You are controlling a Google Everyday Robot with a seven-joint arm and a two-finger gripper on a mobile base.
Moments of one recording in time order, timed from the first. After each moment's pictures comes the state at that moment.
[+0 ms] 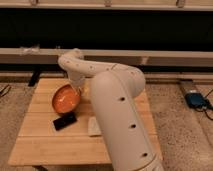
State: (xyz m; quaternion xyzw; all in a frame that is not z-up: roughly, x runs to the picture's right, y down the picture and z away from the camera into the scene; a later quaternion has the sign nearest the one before) arm -0.133 0.022 0.904 -0.21 -0.26 -0.77 0.54
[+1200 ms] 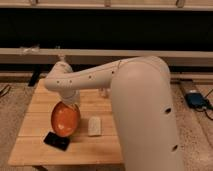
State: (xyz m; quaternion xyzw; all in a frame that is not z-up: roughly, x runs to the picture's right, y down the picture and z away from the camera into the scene) arm -0.178 0.094 0.783 -0.15 -0.23 -0.87 0.40
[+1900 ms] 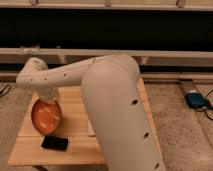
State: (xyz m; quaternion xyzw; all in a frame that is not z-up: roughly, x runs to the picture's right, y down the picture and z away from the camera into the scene) arm -0.287 0.057 0.784 -0.09 -0.22 -0.91 0.34
